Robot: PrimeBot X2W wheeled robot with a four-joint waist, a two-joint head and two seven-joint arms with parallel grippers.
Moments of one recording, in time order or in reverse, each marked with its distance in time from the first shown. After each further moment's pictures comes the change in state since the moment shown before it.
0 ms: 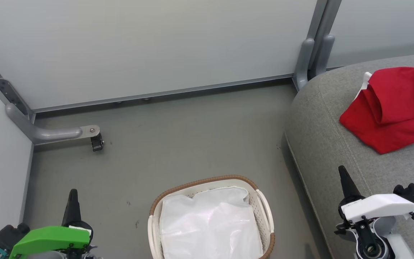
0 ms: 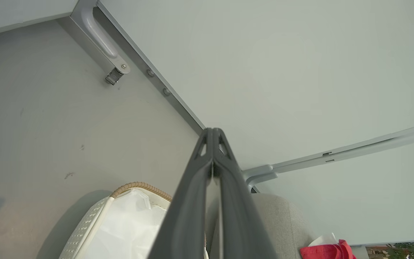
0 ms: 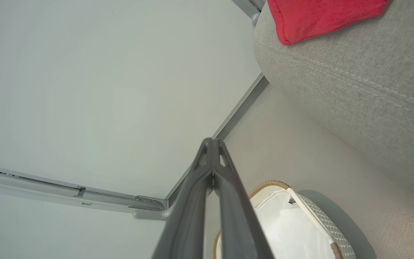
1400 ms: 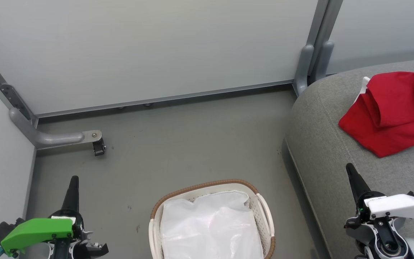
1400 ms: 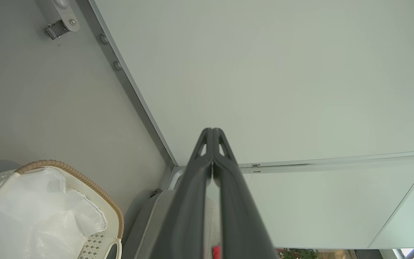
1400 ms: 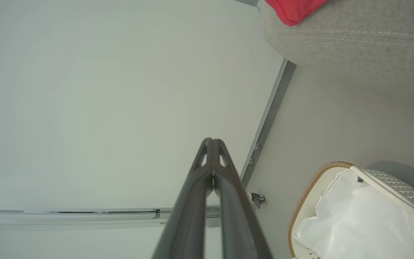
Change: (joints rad) left arm -0.033 0.002 0.013 -0.042 -0.367 -0.008 0.101; right arm 0.019 -0.001 -0.062 -0.056 0.372 0.000 0.101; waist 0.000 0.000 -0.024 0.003
